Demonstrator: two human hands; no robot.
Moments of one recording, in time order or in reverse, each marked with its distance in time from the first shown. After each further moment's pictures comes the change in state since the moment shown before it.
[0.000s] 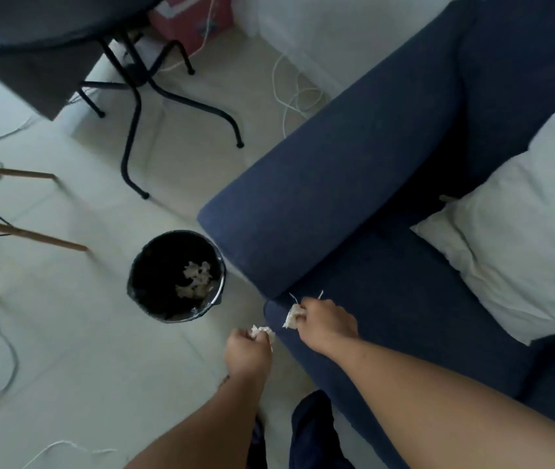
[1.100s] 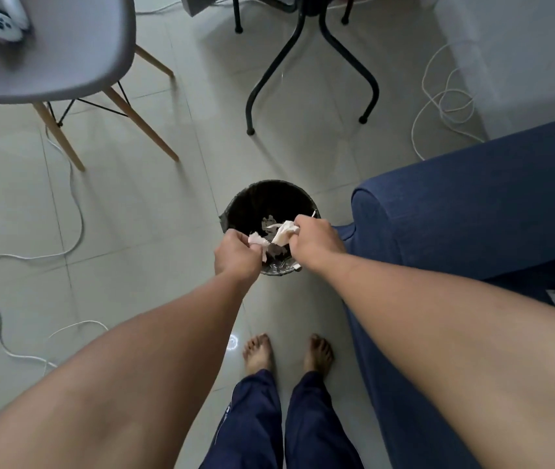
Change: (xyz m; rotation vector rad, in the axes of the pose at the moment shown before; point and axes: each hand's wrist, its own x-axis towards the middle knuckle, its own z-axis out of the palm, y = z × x) left_hand 0.172 -0.016 -0.202 -0.051 0.193 0.048; right_hand 0.069 -0.277 0.062 -0.174 0.055 -0.299
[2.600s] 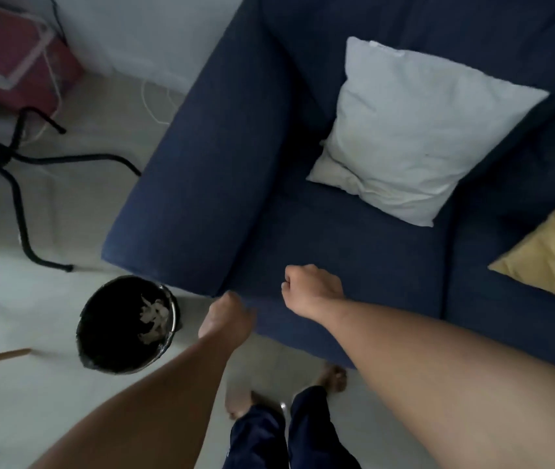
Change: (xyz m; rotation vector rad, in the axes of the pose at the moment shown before) left_hand -0.230 0.063 0.166 0.924 -0.574 0.682; right_hand -0.232 0.284 -0.024 0.280 0.154 0.525
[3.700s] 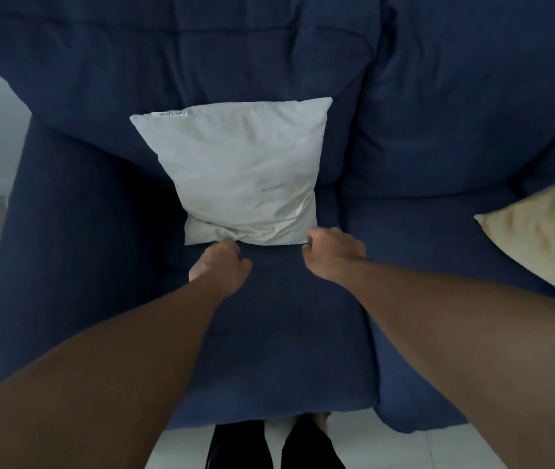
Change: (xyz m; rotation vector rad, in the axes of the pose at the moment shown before) left_hand 0.036 0.339 0.036 0.496 0.056 0.488; right_hand 0.011 0.288 -0.127 0.257 0.247 0.395
